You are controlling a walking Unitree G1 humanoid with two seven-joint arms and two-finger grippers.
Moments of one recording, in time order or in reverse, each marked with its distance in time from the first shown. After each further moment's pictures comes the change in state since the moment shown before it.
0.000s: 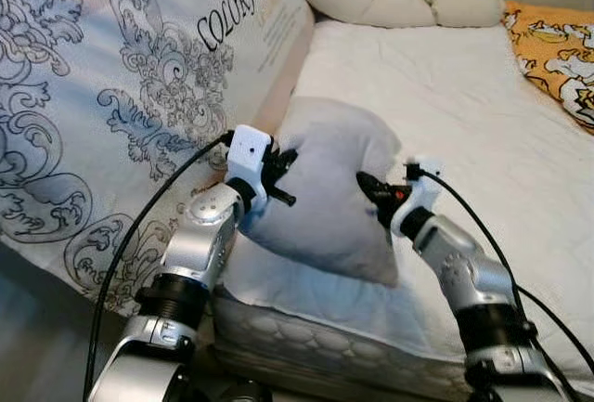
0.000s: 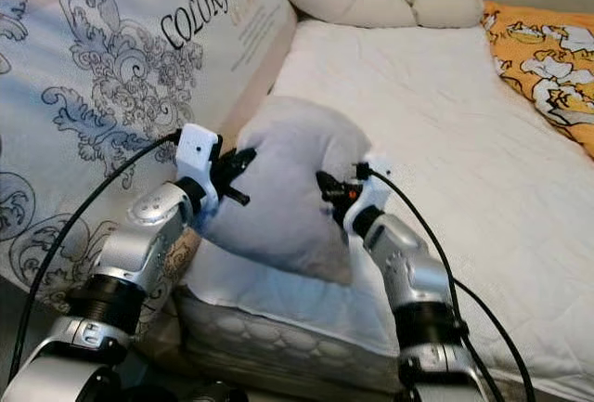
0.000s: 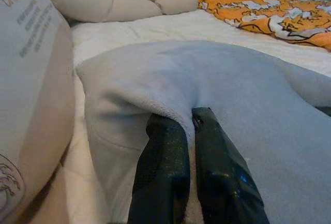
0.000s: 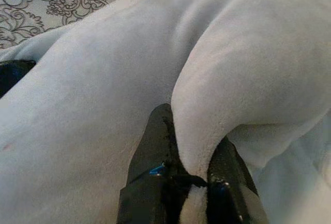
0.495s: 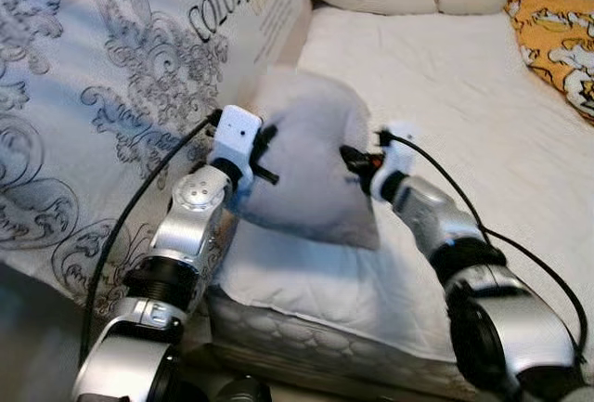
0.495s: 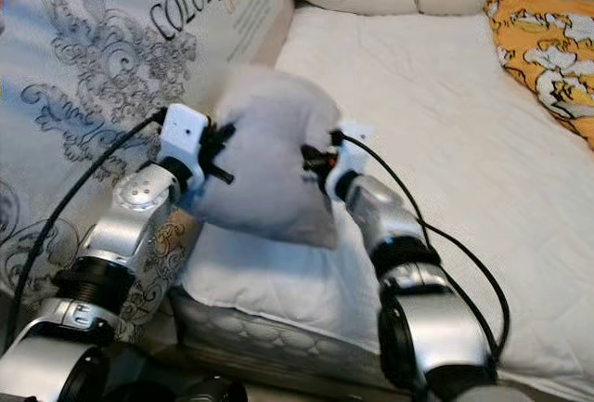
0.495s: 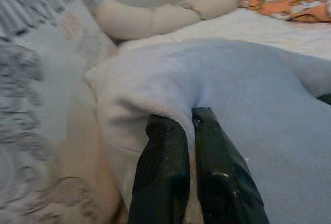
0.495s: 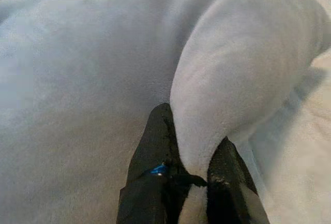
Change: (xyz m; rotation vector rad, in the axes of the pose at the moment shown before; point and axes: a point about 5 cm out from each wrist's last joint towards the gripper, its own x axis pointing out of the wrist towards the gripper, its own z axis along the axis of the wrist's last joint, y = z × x) left arm -0.002 0.028 0.019 0.220 -0.049 0.162; right arm 0.051 0.010 0.023 -0.121 0.033 -0.018
